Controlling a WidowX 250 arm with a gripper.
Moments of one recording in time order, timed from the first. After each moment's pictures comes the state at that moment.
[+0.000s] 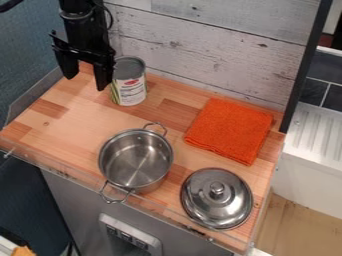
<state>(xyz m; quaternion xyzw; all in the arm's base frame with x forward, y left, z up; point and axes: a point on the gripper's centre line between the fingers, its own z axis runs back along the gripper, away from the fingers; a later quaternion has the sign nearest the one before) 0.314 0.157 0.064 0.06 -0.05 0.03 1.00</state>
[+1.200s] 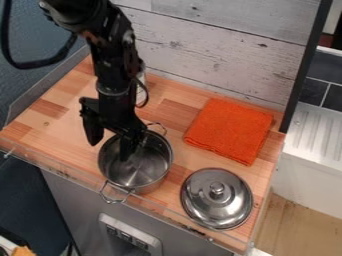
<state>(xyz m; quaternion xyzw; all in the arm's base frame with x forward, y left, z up) 0.262 0.079 0.001 0.07 0.01 0.00 1.00</state>
